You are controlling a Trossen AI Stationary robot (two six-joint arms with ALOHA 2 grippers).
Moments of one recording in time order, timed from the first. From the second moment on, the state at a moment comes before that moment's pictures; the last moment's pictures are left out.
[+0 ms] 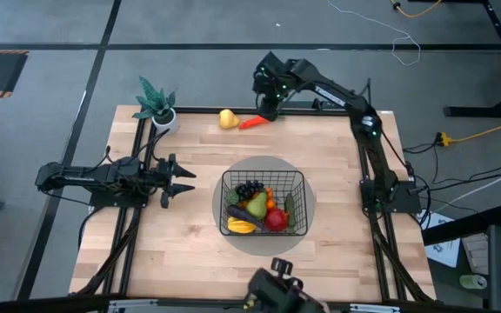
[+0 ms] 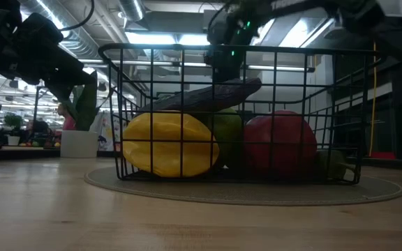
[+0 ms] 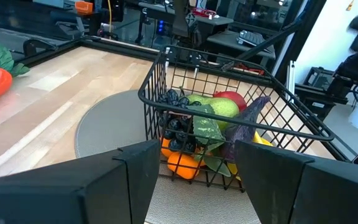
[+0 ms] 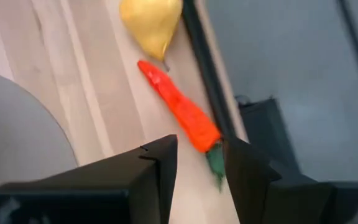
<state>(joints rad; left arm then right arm) 0.00 0.06 0.01 0.02 -0.04 -0.23 -0.60 2.19 2.25 -1.16 -0.03 -0.32</state>
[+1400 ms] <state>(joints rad) 0.00 0.06 0.01 0.02 -0.04 -0.23 -0.54 2.49 2.25 -1.04 0.06 -0.50</state>
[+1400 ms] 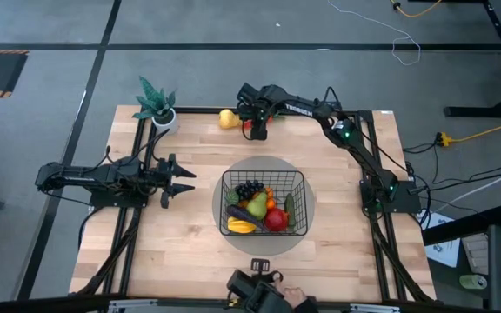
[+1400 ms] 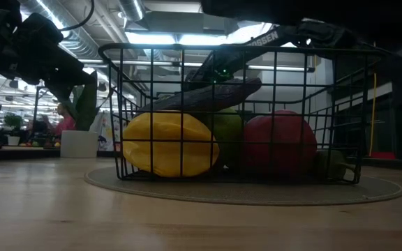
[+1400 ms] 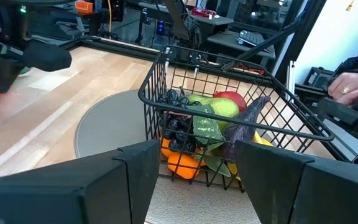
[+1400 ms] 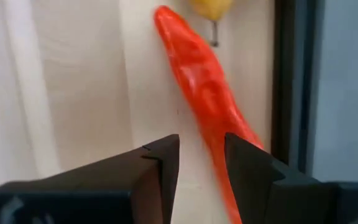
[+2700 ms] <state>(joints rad) 0.00 0.06 0.01 0.02 -0.04 -0.23 -0.56 2.53 2.24 -1.43 0.06 -0.50</state>
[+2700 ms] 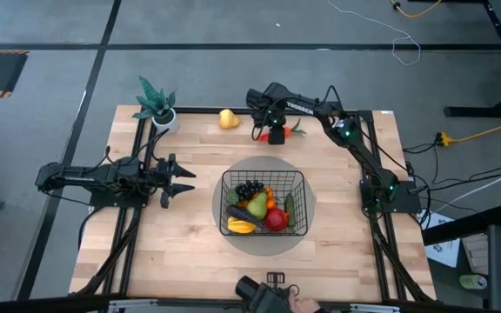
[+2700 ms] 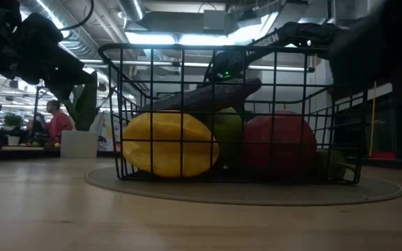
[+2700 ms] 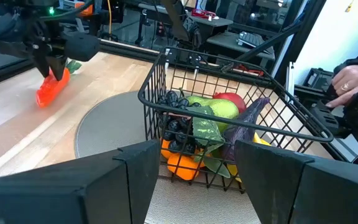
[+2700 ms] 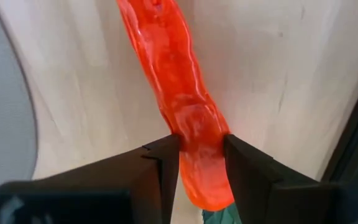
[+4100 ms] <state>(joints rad) 0.00 0.00 0.01 0.02 -0.04 -0.23 -0.41 2.14 2.10 -1.55 -0.13 -0.34</state>
